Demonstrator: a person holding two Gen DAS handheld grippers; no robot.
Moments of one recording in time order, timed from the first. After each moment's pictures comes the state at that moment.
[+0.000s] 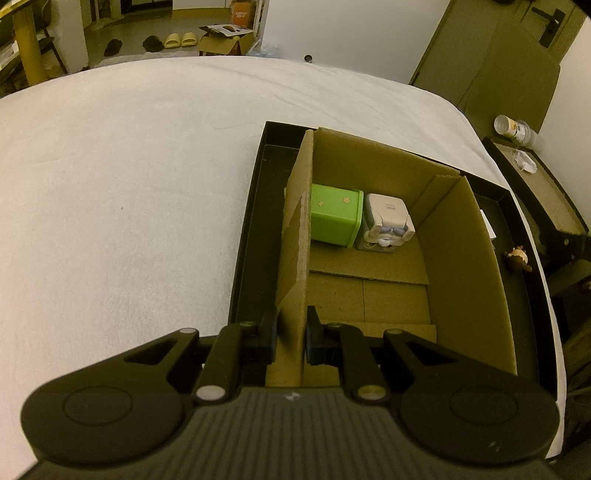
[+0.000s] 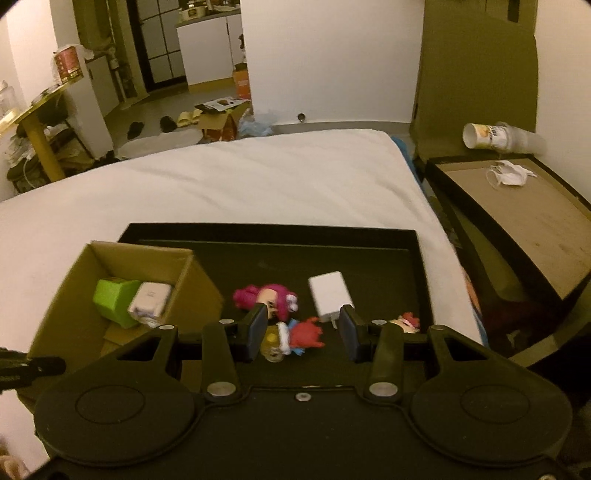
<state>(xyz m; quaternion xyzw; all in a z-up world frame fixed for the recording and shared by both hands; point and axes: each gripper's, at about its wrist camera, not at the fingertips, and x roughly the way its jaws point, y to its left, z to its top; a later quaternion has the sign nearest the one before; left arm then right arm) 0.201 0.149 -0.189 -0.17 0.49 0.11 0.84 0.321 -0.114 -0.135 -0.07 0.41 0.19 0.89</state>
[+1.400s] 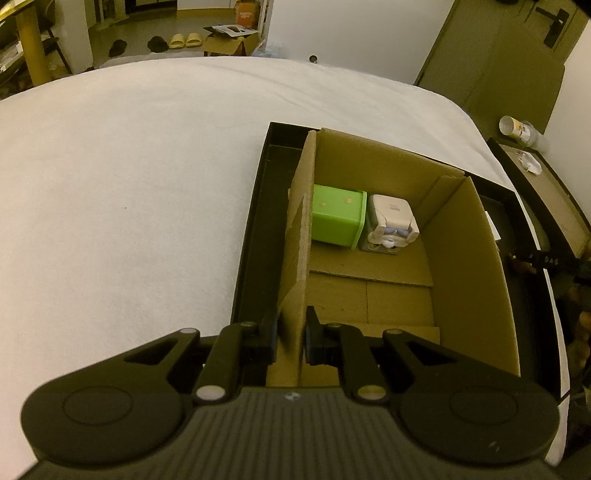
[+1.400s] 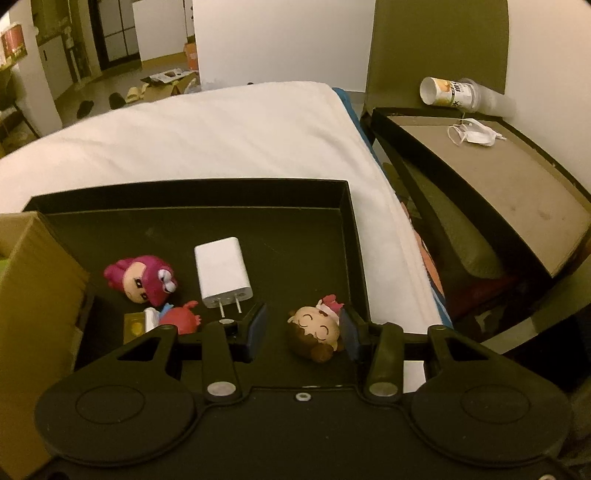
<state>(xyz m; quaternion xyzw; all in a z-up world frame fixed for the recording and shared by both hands) 0.203 0.144 -0.188 -0.17 0.50 0.12 0.84 0.378 -0.146 -0.210 -0.10 0.44 0.13 0.88</state>
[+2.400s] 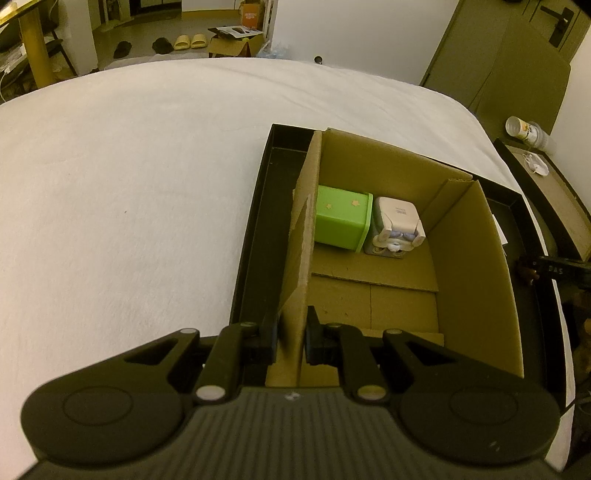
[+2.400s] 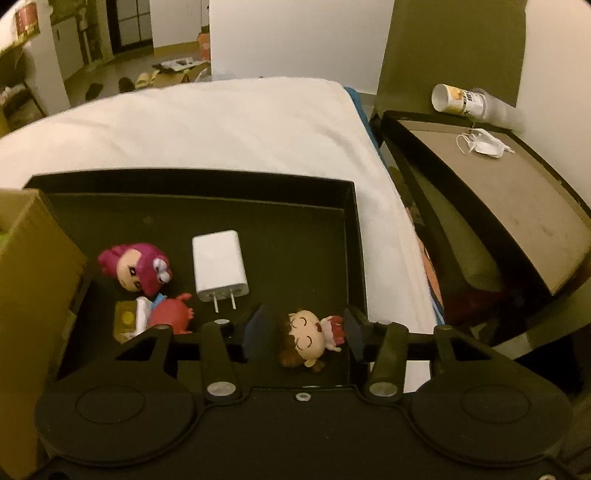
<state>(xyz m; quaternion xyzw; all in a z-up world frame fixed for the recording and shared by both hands) 0.206 0.140 -0.188 -0.16 0.50 0.13 0.84 0.385 -0.148 -0.217 -0.13 0.44 0.15 0.88</state>
